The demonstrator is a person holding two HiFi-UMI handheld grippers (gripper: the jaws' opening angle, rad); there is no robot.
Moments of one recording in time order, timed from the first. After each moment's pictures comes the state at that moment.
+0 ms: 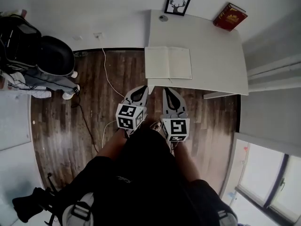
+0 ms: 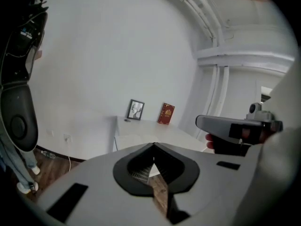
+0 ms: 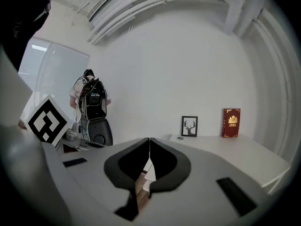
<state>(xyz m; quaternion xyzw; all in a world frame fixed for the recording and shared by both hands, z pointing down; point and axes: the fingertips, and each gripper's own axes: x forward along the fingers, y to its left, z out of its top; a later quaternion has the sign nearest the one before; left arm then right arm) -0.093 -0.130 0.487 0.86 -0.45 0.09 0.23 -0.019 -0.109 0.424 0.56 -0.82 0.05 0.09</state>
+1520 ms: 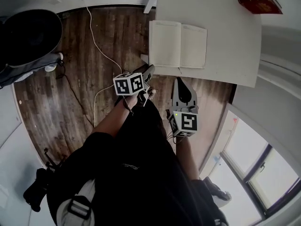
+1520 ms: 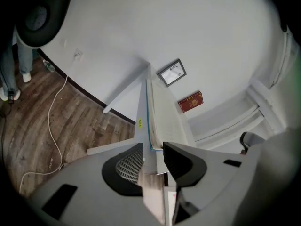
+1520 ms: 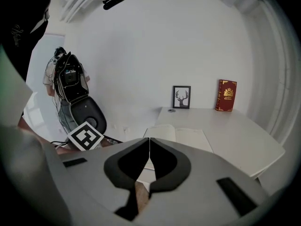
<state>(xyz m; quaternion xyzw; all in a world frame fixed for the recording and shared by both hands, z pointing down) -0.094 -0.221 0.685 0.72 -0.37 0.08 0.58 -0.018 -0.194 0.522 0.59 -0.76 0.19 0.19</state>
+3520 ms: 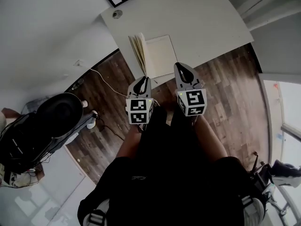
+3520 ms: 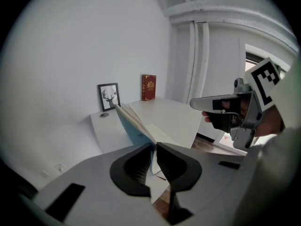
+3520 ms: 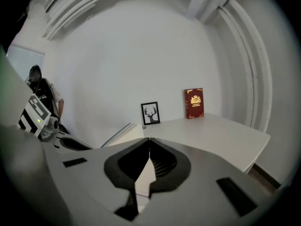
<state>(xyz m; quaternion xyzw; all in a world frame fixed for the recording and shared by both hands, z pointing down) -0.002 -0.228 0.544 0.89 -0.32 0.31 0.13 0.129 -0.209 0.496 0.69 -0.70 0.16 0.07</state>
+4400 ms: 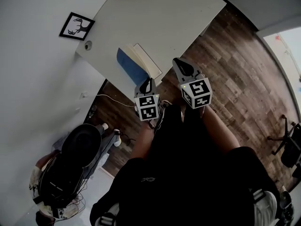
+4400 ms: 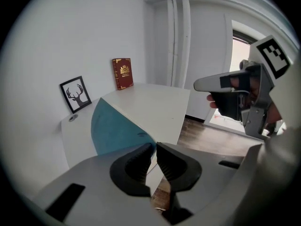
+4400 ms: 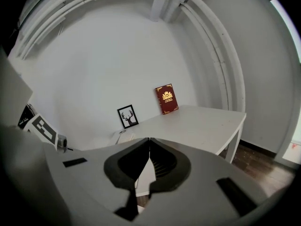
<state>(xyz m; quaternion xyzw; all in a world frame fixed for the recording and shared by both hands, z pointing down) 0.107 -0.196 0.599 0.88 -0.23 0.42 0.09 0.243 -0.150 0.528 0.75 -0.62 0.24 -0.01</state>
